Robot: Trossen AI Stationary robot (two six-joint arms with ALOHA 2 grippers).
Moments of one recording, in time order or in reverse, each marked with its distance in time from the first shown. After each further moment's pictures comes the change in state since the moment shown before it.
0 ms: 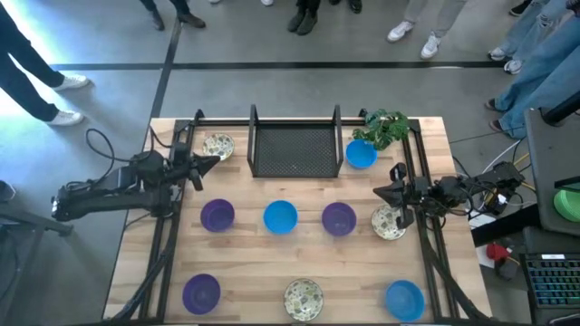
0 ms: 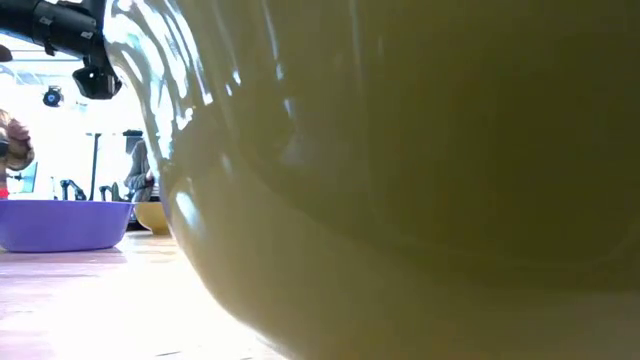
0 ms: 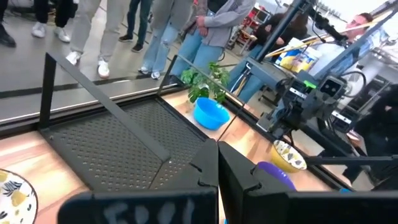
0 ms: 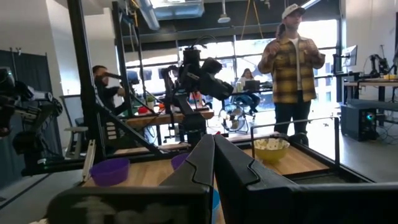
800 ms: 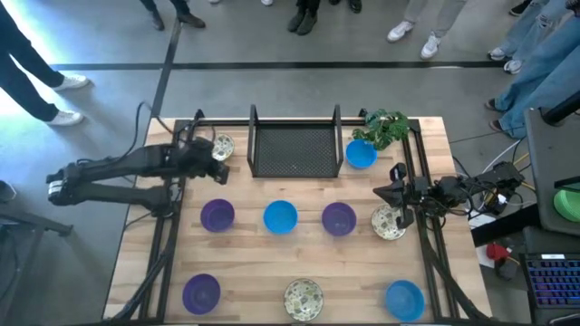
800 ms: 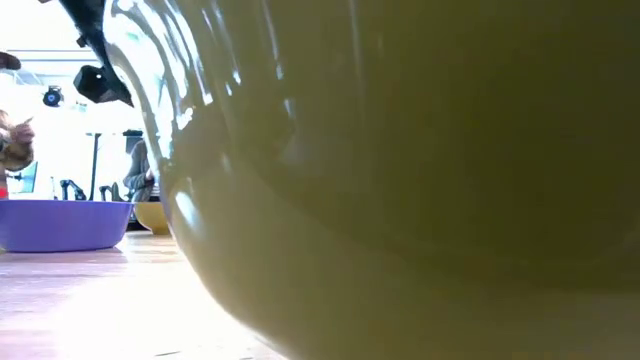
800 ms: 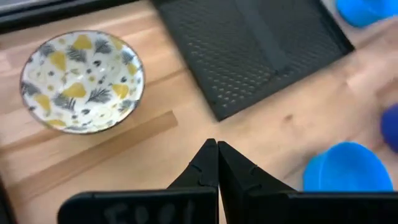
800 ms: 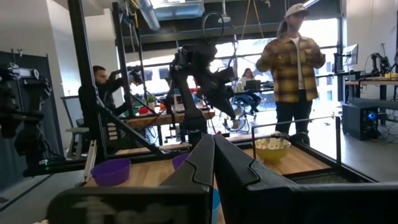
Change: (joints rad) left arm 0.062 0.496 0.377 -0.572 -0.053 -0.270; right arm 0.000 0.000 0.000 0.000 -0.002 0.008
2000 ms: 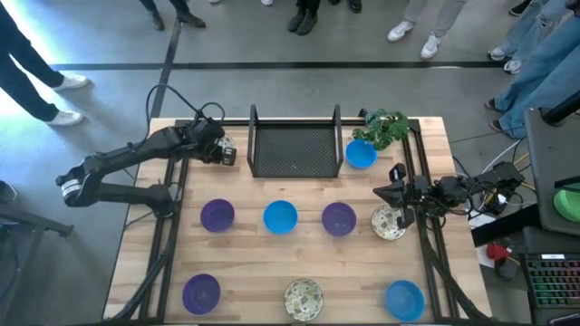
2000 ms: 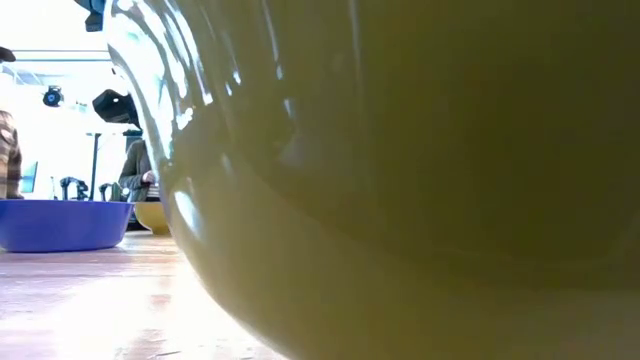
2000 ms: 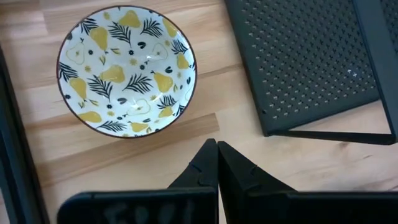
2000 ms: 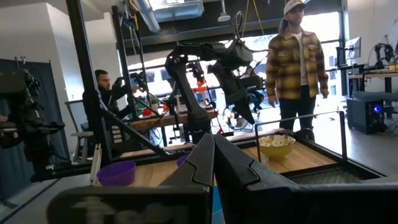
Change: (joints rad) left arm 0.304 0.212 0.057 -0.012 0.158 0.085; right arm 0.000 0.000 0.000 -0.001 -0.001 0.040
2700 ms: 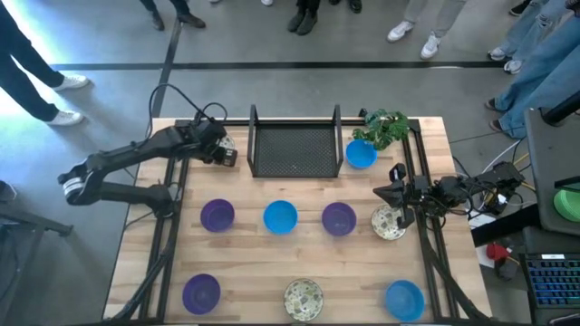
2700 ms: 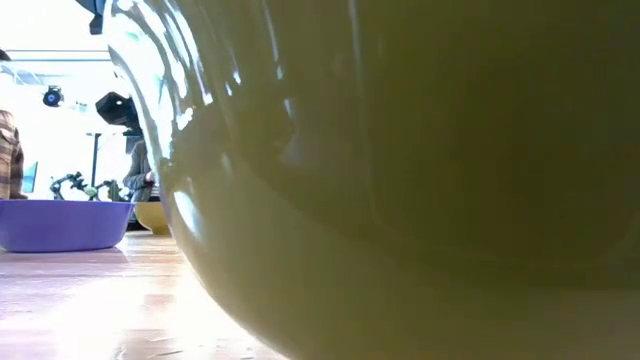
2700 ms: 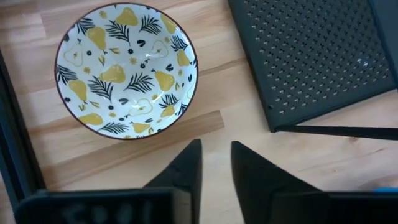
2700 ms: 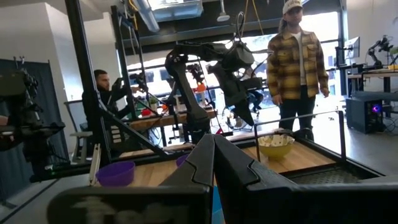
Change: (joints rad) left arm 0.003 0.030 0.001 -0.002 0.001 0.046; right arm -0.001 0.000 0.000 -0.001 0.002 0.001
